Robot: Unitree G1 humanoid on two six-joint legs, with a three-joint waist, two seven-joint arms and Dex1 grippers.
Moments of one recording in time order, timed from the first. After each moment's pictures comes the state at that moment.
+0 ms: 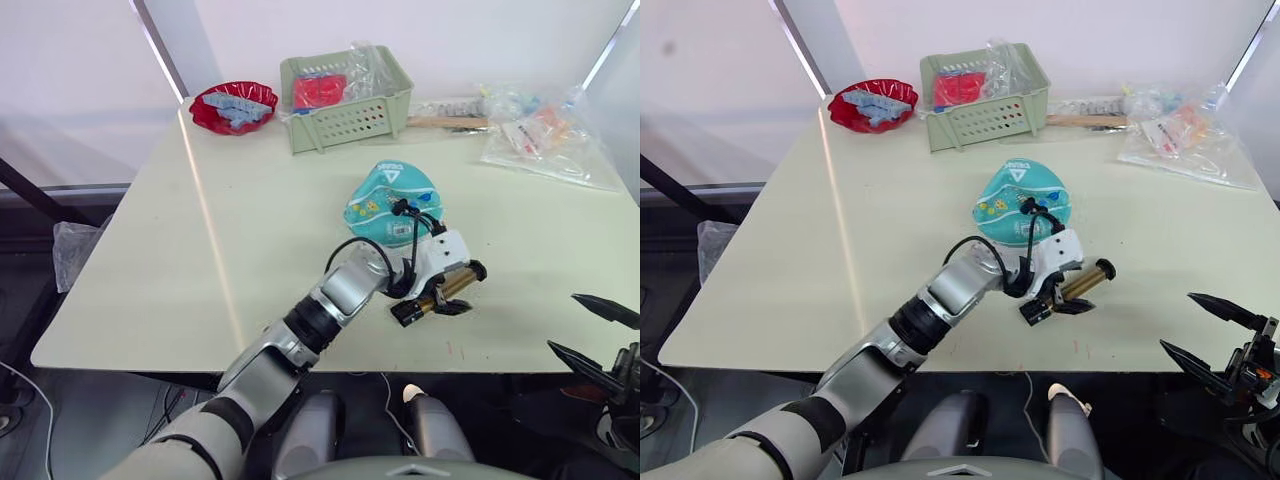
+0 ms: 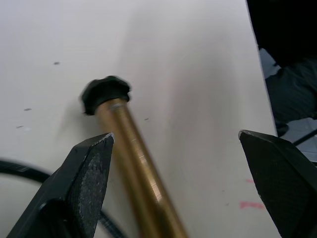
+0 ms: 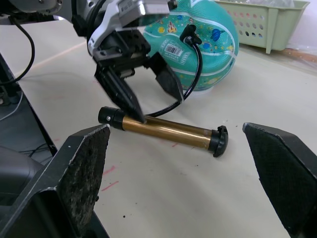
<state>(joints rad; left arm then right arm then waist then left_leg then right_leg) -0.78 0.02 -0.61 0.25 -0.06 0.66 -0.82 0.41 -0.64 -0.56 -0.09 0.66 -0.14 1.31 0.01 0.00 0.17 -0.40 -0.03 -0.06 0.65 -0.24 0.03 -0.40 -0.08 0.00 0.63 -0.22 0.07</state>
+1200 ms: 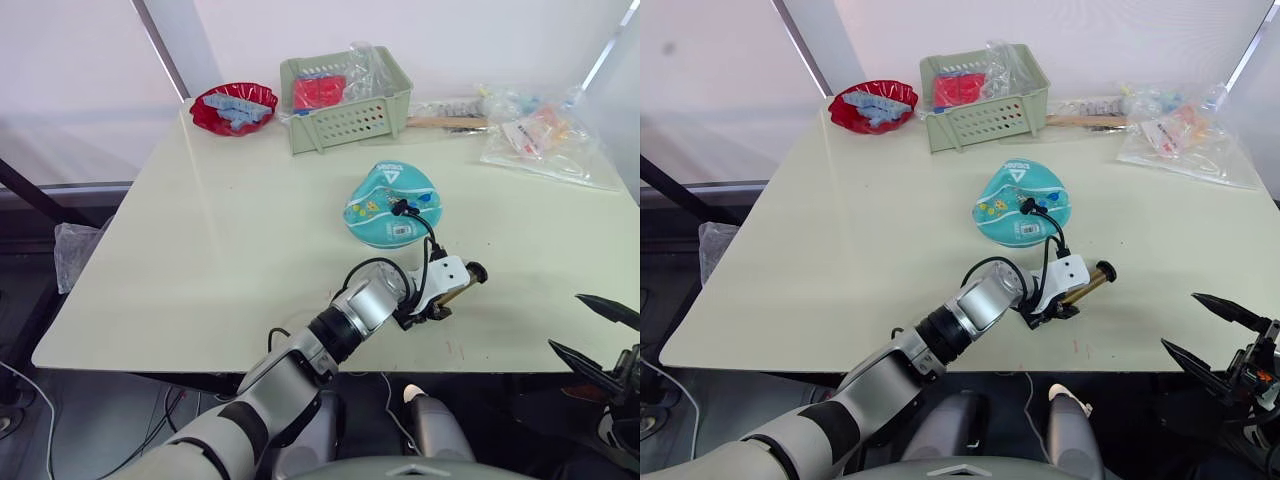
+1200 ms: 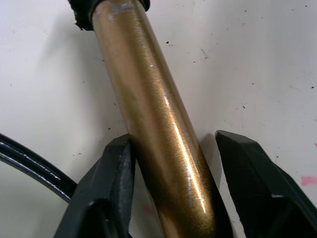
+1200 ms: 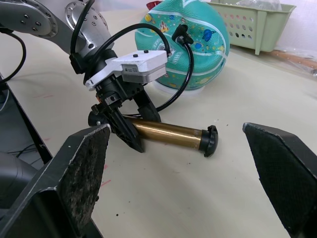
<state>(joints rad) -0.77 -0.06 -0.67 0.46 0.10 0.66 -0.69 0.43 -0.63 -0.56 -0.10 0.66 -0.18 1.28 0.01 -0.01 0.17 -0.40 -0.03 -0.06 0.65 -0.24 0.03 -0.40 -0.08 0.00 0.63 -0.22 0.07</state>
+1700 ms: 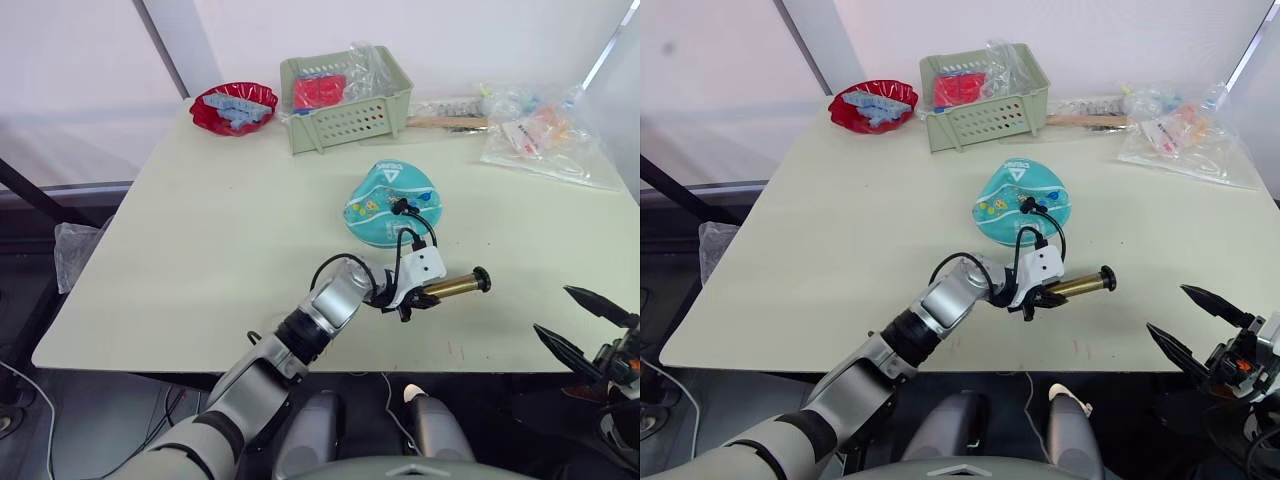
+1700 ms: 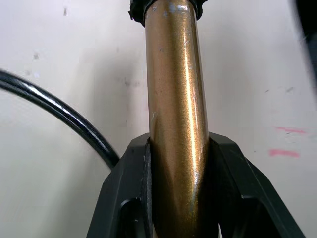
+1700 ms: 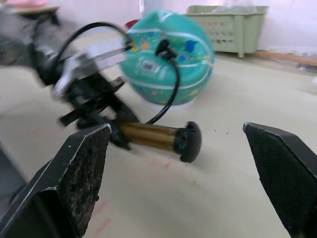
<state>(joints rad) -0.65 0.11 -0.58 0.24 0.03 0.49 -0.86 0.41 -0.54 -0.49 -0.25 0.70 0.00 1.05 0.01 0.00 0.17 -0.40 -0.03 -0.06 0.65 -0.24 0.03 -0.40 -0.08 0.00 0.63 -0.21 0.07</state>
